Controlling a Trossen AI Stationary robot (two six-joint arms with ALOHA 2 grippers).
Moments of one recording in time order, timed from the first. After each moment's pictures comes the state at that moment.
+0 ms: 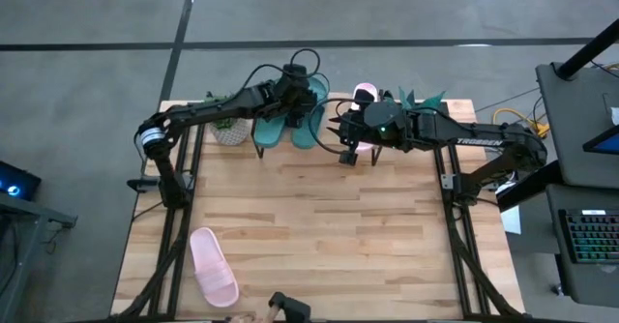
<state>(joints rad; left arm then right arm) 0.46 1.75 1.53 -0.41 -0.44 0.92 -0.10 1.41 1.38 -0.43 0.34 -0.27</state>
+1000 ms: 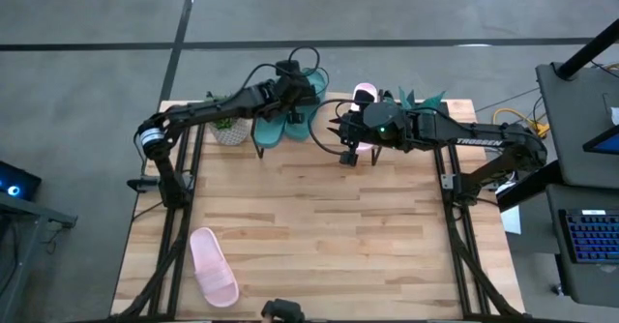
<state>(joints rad) 0.45 1.75 1.54 -0.40 -0.58 0.78 -0.10 1.41 1.38 -0.45 0.34 -0.27</state>
